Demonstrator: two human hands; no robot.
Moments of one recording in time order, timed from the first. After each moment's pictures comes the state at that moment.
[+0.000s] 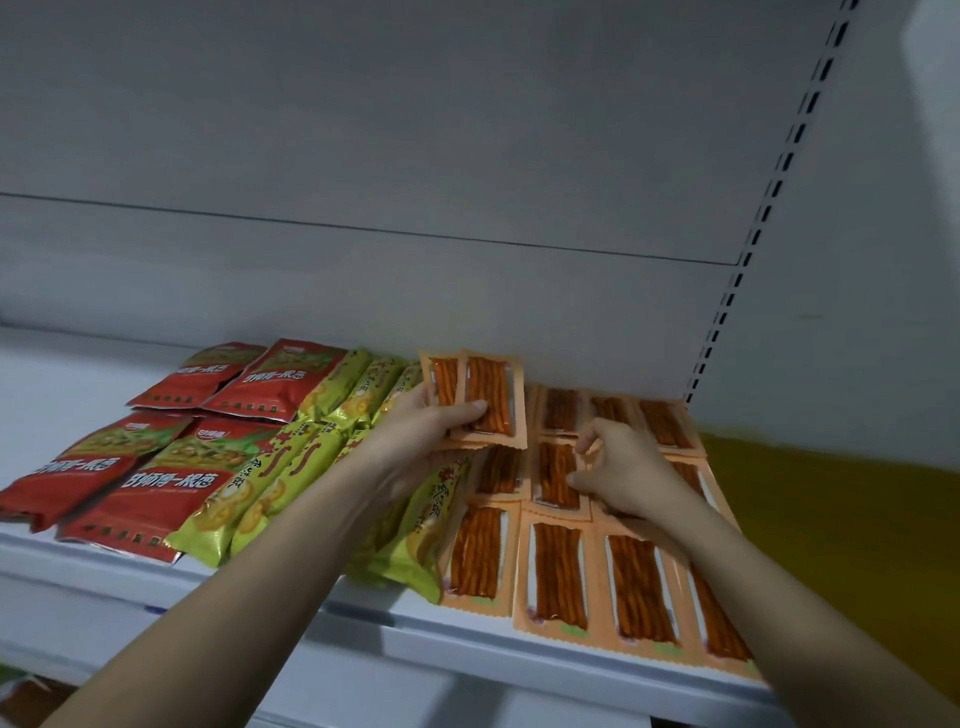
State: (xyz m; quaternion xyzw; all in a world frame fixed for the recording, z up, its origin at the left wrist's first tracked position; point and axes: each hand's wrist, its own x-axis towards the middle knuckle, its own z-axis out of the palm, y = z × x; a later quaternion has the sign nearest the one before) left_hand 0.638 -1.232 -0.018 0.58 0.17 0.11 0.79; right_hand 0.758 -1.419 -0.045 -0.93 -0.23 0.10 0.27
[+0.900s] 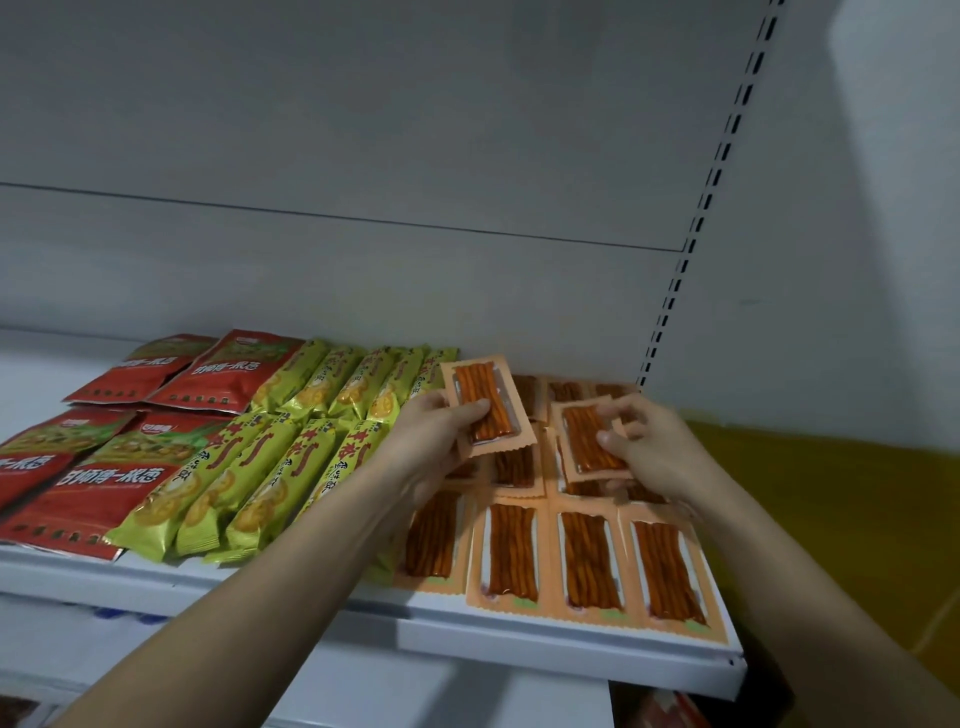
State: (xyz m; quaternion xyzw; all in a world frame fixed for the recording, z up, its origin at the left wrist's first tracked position) left_hand 0.657 -1.283 -0.027 0.53 0.19 0.11 0.82; right_hand 0.756 -1.480 -0.023 -0.85 -0.16 0.13 0.49
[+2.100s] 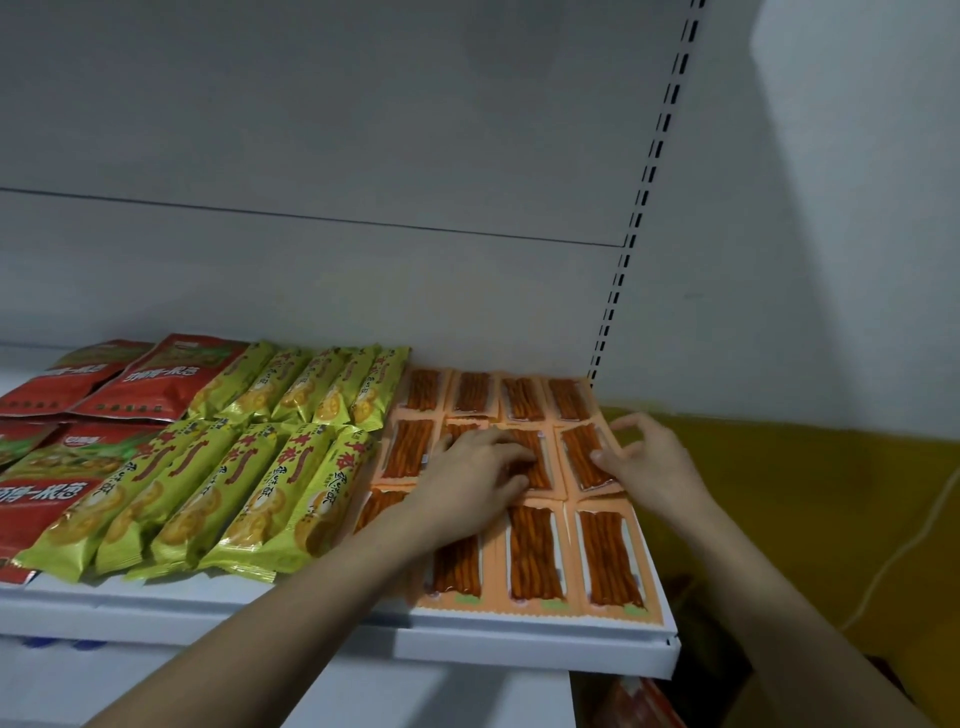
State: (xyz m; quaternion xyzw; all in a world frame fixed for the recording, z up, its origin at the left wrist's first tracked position) left_hand 0.691 -1.334 -0.073 0.98 -0.01 0.06 0.19; right_hand 0.781 -1.530 -0.056 -0.90 -0.09 0.06 0.42
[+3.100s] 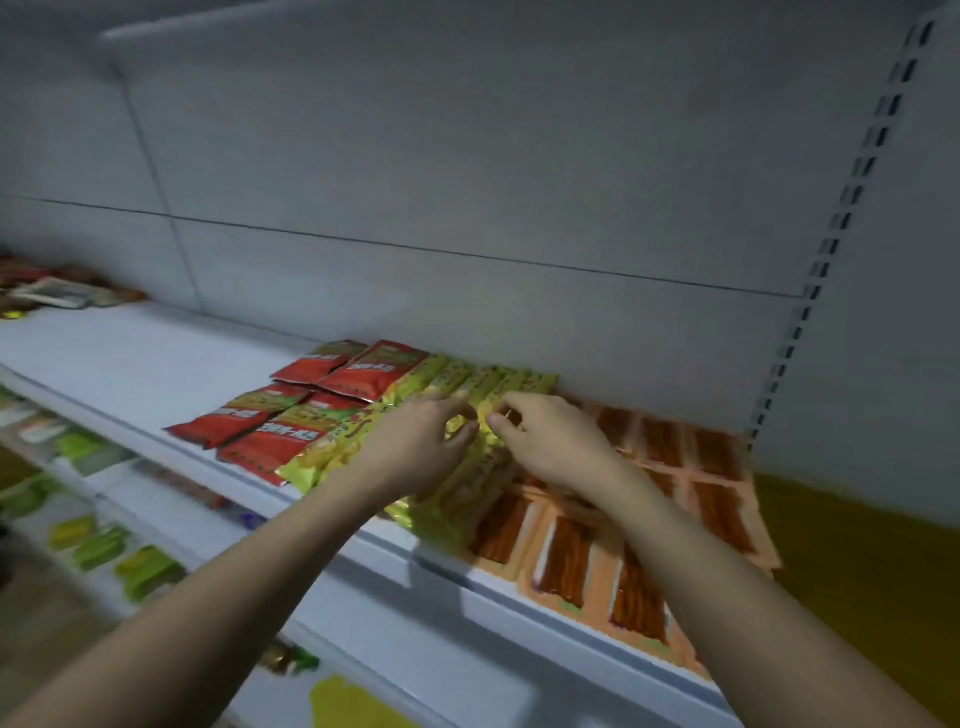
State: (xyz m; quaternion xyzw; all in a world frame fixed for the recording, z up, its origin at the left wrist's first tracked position) left_hand 0.581 -1.243 -0.016 0.95 0.24 0.18 0.10; right_hand 0.707 -1.369 0.001 -0.82 -0.54 -0.01 0.21
